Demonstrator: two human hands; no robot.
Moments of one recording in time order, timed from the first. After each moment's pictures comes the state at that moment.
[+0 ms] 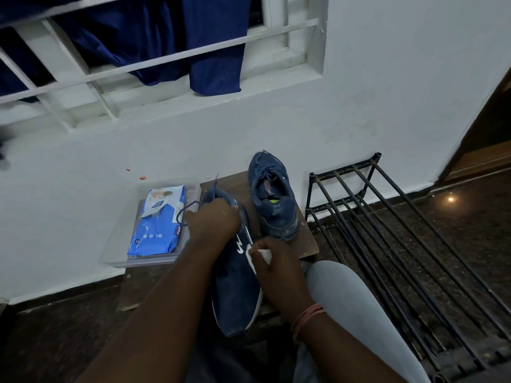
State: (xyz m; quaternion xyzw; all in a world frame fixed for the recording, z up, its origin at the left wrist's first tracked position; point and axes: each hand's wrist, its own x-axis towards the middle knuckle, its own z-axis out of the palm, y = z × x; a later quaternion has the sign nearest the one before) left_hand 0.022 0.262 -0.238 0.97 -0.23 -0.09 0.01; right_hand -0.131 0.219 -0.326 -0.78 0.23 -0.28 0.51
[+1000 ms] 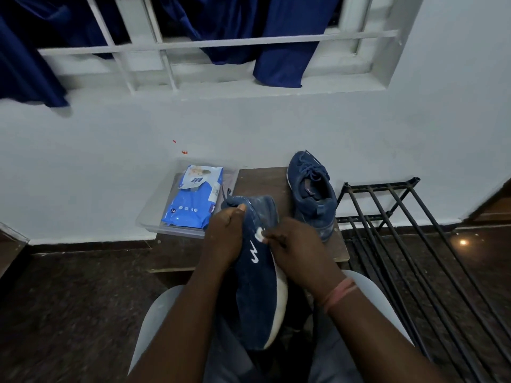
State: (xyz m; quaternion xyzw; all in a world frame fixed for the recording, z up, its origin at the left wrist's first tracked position) left_hand 0.002 0.353 -0.265 0.85 -0.13 -0.09 0.50; right_hand -0.108 0.225 -0.262 -0.93 0.05 -0.18 0.32
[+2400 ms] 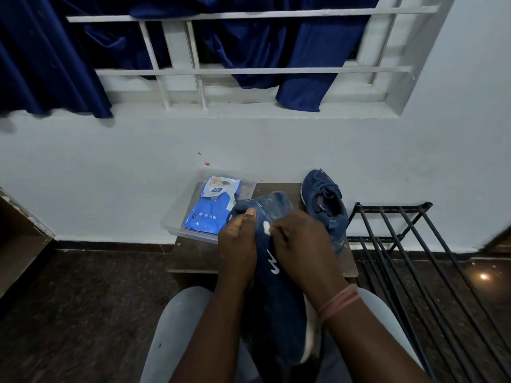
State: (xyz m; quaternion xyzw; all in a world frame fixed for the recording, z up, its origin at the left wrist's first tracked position) left_hand -0.035 0.357 -0.239 0.72 -0.02 -0.01 0.70; right_hand -0.103 0.255 -0.207 -0.94 0.08 -0.25 0.24
